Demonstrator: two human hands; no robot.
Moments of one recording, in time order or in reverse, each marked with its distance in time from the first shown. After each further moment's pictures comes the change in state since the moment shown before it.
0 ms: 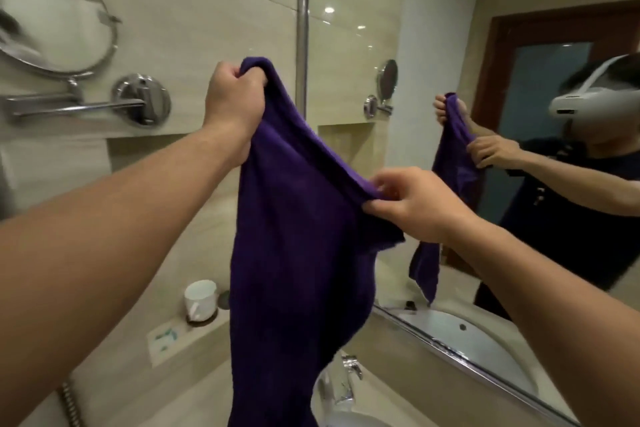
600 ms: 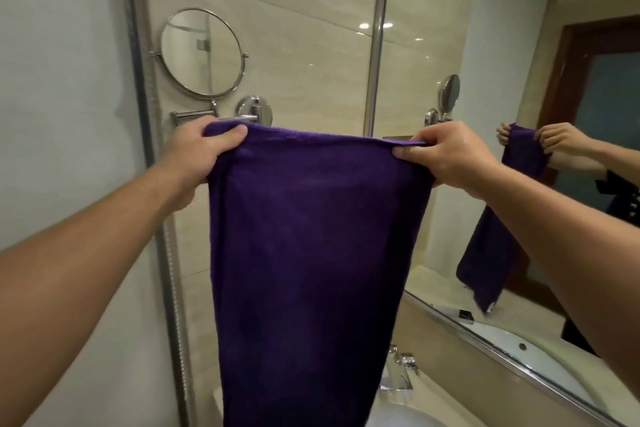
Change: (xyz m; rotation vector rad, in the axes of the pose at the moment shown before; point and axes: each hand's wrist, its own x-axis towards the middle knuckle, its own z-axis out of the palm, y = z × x) left_hand -0.042 0.023 -0.211 0.168 -0.115 -0.060; right_hand 0.021 -0.111 -0.015 0.253 0.078 0.090
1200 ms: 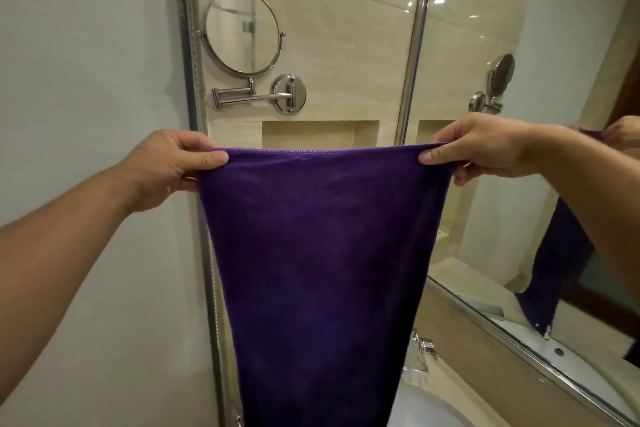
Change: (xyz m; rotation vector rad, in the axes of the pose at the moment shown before) left_hand -0.060 -0.010 -0.066 0.113 -0.146 -0.124; right_hand 0.005 0.012 -0.025 0.052 -0.620 0.000
